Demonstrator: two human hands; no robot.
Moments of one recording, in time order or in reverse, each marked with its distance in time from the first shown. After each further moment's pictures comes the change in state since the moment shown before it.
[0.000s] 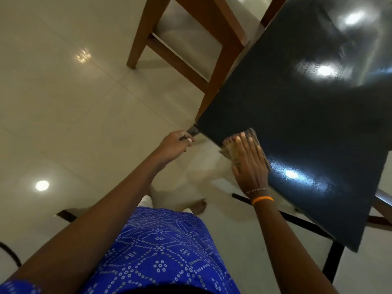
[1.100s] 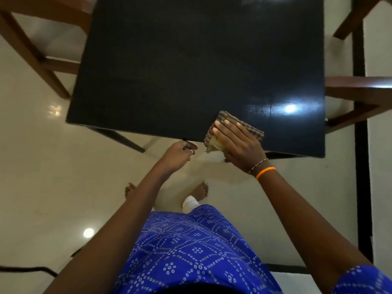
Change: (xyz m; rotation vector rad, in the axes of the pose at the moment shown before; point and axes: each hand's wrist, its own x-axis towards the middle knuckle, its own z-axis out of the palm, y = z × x) left_hand -0.024 0.019 0.265 0.366 -0.273 -0.037; right_hand -0.157 0.190 0.031 -0.092 0.189 -0.106
